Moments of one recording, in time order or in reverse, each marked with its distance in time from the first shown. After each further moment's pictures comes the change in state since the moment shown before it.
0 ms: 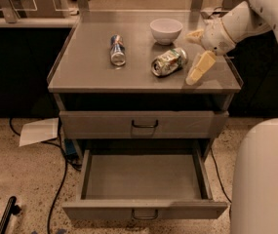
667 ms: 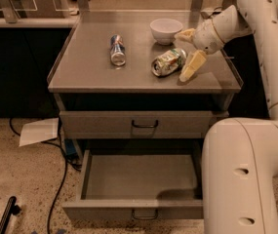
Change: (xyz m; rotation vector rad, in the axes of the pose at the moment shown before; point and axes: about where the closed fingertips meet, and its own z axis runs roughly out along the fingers) arm 0.002 -0.035 0.032 -0.011 -0.062 -0.073
